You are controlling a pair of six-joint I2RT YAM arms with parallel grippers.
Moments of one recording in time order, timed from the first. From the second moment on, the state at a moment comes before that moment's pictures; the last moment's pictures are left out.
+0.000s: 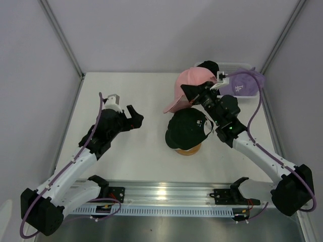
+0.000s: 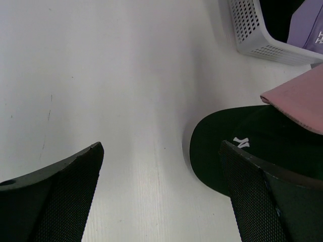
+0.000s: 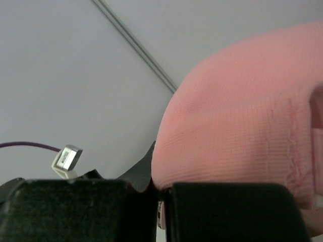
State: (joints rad) left arm -0.45 0.92 0.73 -0.20 -0.10 -0.54; right arm 0.53 1.19 0.94 0.49 -0.06 0.70
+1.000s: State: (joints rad) left arm -0.44 0.91 0.53 -0.11 0.03 -0.79; right arm 1.21 1.16 0.56 0.61 0.69 0.38
